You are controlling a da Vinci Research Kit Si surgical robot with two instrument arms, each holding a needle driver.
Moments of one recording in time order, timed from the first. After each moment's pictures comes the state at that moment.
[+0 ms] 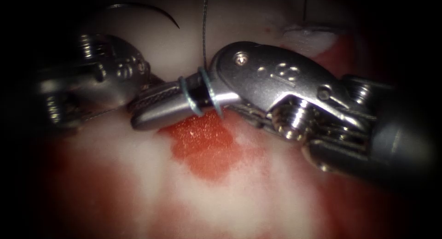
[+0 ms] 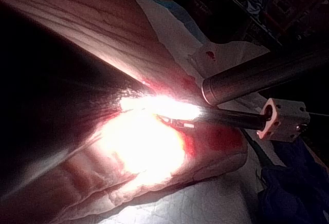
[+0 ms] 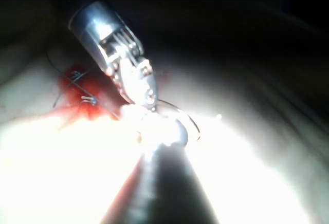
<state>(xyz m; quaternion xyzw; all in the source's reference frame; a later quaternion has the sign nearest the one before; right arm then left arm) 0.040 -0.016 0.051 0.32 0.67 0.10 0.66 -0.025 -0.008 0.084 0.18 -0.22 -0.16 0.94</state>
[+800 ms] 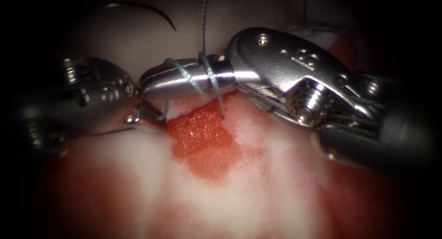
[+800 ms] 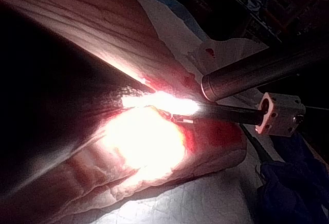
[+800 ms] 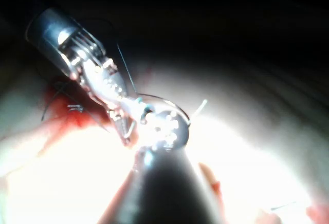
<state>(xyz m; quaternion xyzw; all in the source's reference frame) 0.039 -0.014 0.051 0.30 0.71 0.15 0.61 -0.024 -0.010 0.083 0.24 -0.25 -0.15 0.93</state>
